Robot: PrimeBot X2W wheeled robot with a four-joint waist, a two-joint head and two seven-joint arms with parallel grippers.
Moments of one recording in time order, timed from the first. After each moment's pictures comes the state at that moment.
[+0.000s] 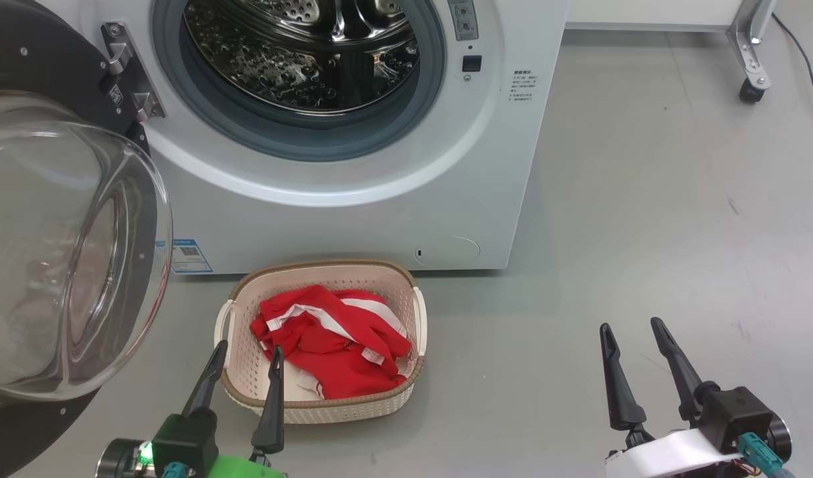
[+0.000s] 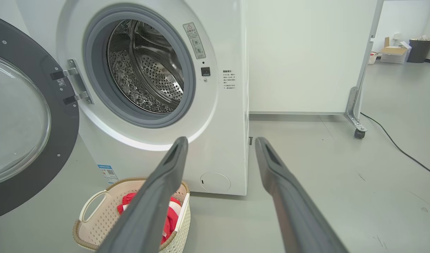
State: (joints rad) left arm 0.09 0.05 -0.26 0.04 -0.25 0.08 -0.21; right arm 0.15 -0.04 0.16 0.03 0.24 0.01 -0.26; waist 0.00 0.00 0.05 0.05
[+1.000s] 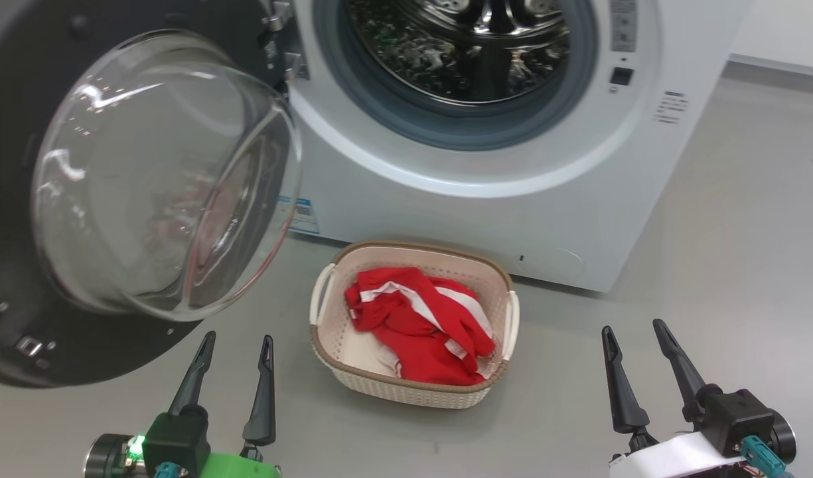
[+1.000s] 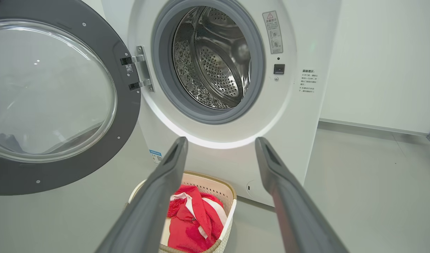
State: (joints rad) left arm 0.09 0.05 -0.24 0.01 -0.23 0.09 -0.23; right arm 0.16 -0.04 0.15 0.02 0.22 0.03 -0.26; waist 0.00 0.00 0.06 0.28
